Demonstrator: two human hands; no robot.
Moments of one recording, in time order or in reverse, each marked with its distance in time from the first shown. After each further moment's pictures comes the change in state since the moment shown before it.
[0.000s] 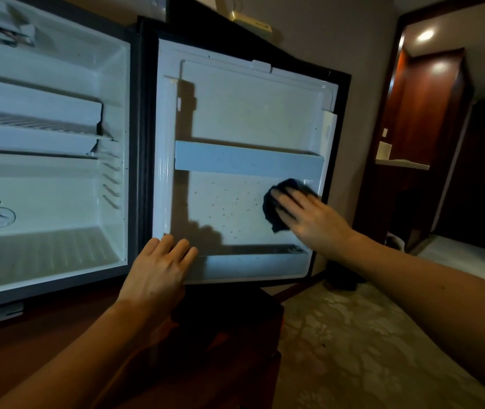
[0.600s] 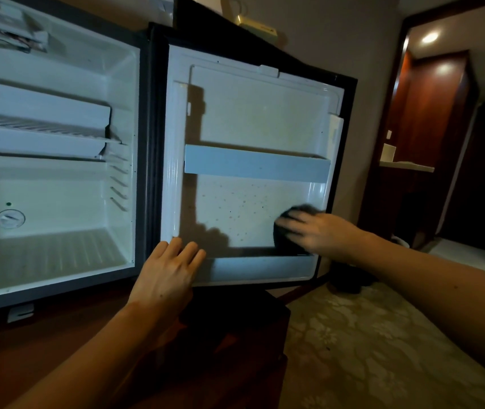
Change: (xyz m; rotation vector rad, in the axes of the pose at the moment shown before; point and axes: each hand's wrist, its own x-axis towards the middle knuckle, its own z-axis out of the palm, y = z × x) left_hand 0.001 0.000 0.003 -0.007 -0.005 -0.009; right_hand -0.005 0.007 -0.010 0.114 -0.158 -0.241
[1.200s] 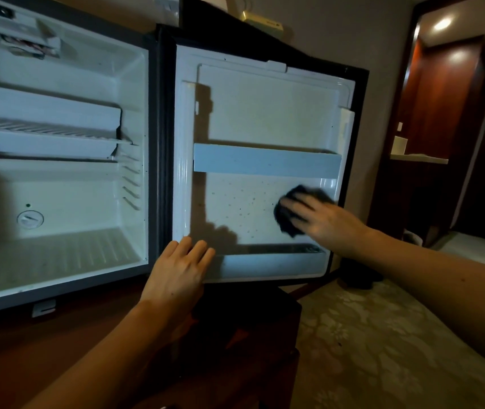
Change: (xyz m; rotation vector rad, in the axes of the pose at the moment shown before) left_hand -0.005 -0.001 -0.002 -0.009 0.016 -0.001; right_hand 0.013 -0.006 0.003 -0.023 0.131 0.135
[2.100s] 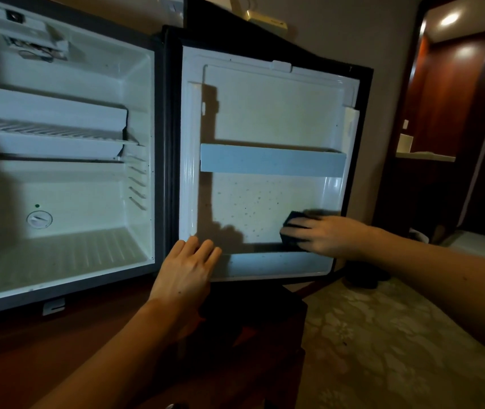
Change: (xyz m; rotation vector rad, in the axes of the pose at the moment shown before) left_hand 0.000 0.000 0.002 -0.010 0.029 0.010; right_hand -0.001 -0.003 0.002 0.078 -0.160 -0.306
